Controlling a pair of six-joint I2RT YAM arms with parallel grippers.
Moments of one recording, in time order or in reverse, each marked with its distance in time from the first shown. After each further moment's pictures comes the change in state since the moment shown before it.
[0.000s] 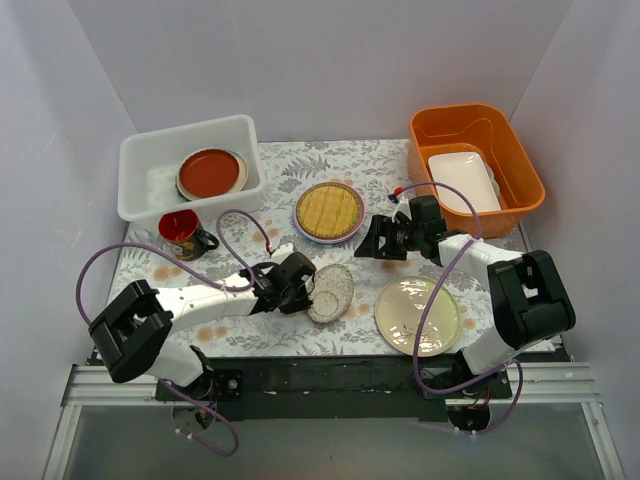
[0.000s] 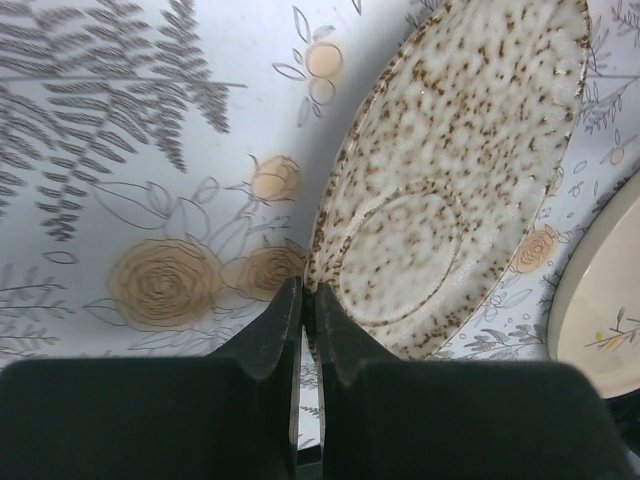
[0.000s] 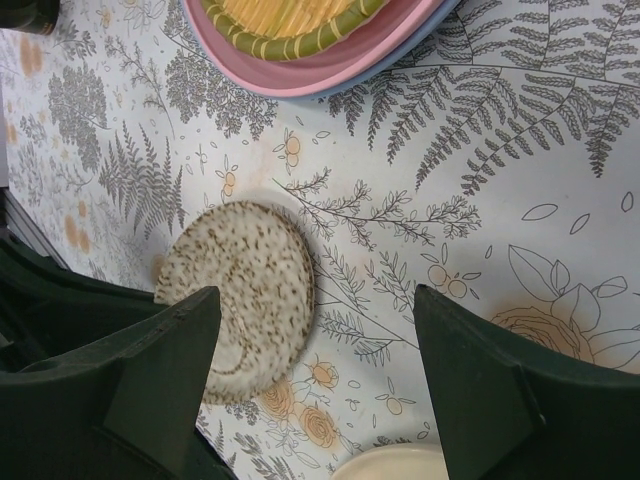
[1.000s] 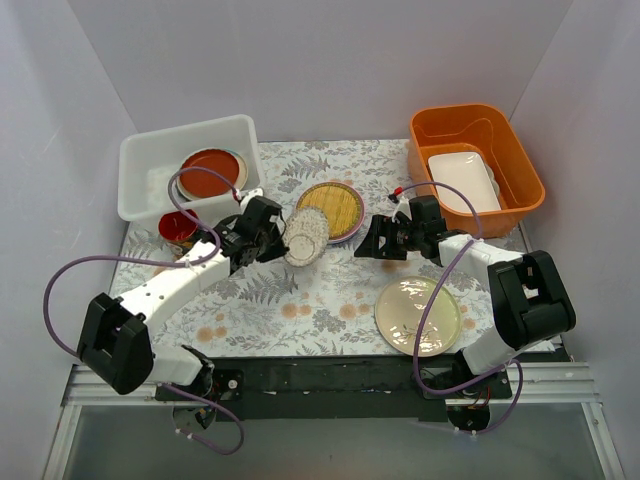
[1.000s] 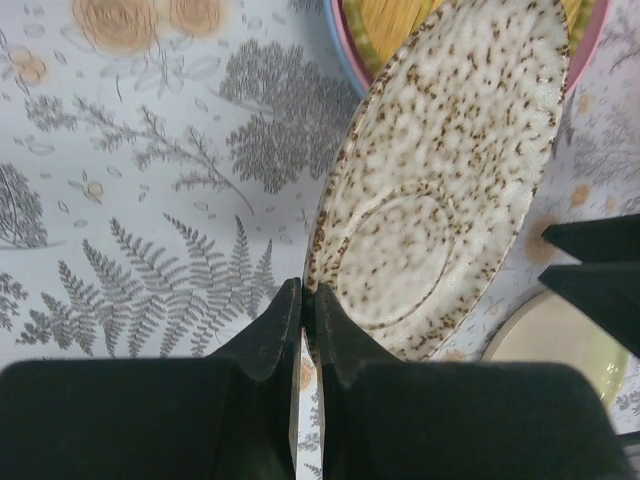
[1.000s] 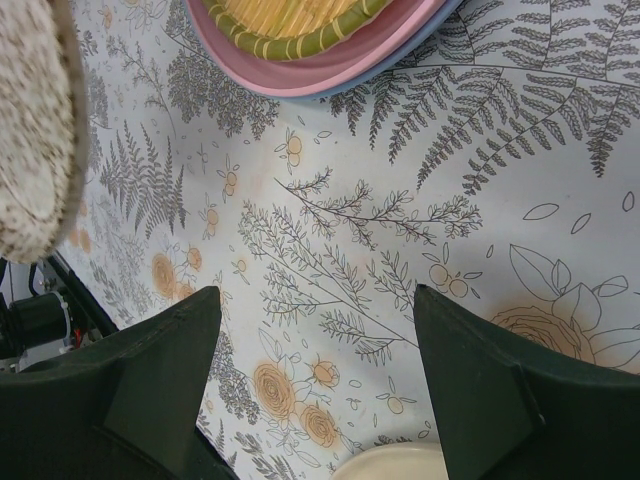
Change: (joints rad) left arm 0.313 -0.095 0.248 -0.177 -0.021 0.253; right arm 0.000 -0.009 0.000 -0.001 -0.001 0.000
